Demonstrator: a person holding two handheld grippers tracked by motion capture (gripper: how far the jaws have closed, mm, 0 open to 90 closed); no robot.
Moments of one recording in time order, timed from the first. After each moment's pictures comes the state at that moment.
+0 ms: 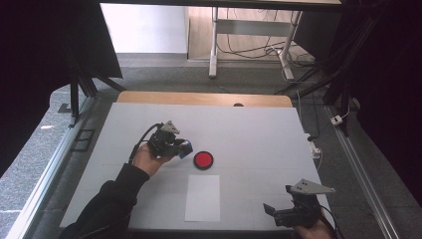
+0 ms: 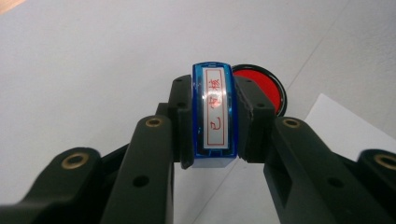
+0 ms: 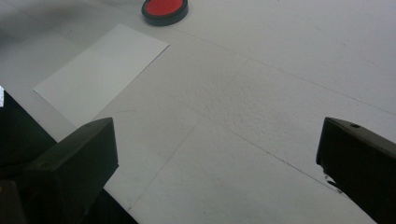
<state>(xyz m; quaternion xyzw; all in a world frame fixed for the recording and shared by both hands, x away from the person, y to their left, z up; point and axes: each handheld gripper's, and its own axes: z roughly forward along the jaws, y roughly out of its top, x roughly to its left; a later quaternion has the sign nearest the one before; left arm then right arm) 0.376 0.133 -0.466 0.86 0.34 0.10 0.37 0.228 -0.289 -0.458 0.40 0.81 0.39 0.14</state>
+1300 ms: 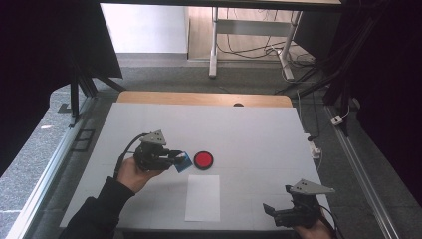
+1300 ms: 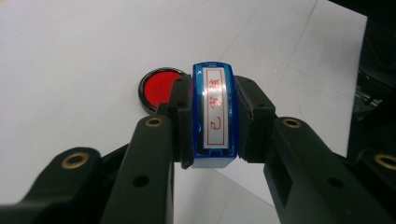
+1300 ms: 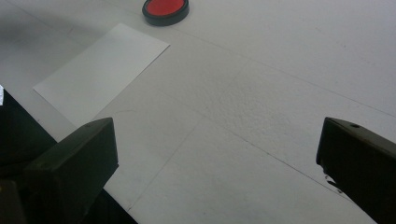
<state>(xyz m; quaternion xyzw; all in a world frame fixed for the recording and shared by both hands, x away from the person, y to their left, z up) 0.317 0.152 -0.439 0.85 0.28 0.05 0.44 0.228 -0.288 -0.457 0.40 0.82 0.39 0.14</state>
